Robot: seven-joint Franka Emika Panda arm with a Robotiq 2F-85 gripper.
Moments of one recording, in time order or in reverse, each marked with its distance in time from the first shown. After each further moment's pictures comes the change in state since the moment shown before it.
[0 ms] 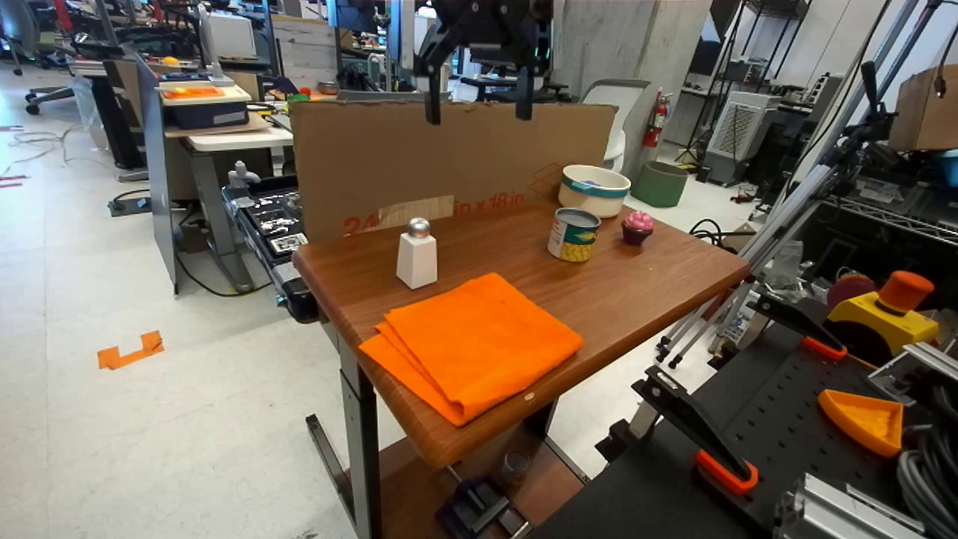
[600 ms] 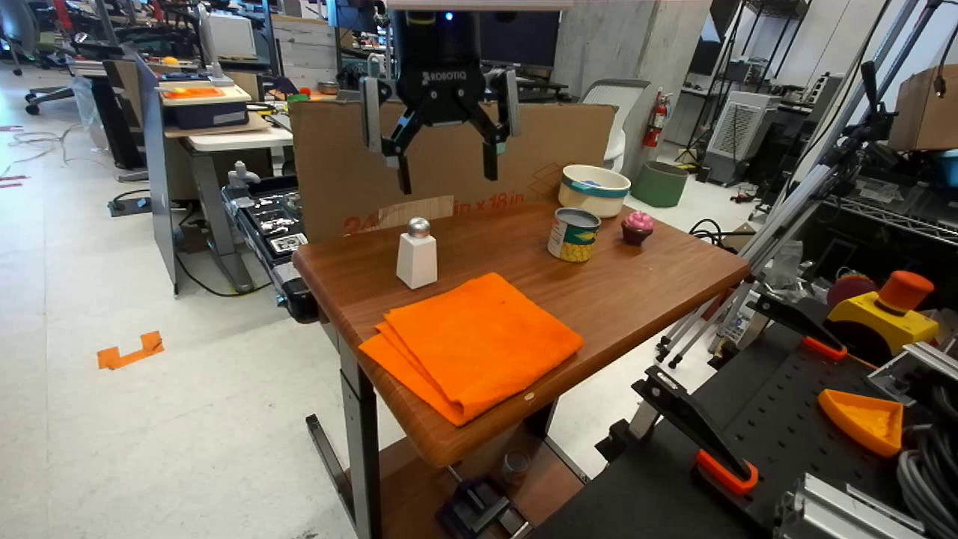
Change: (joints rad) arm 0.073 0.192 -0.051 0.140 -0.006 0.000 0.040
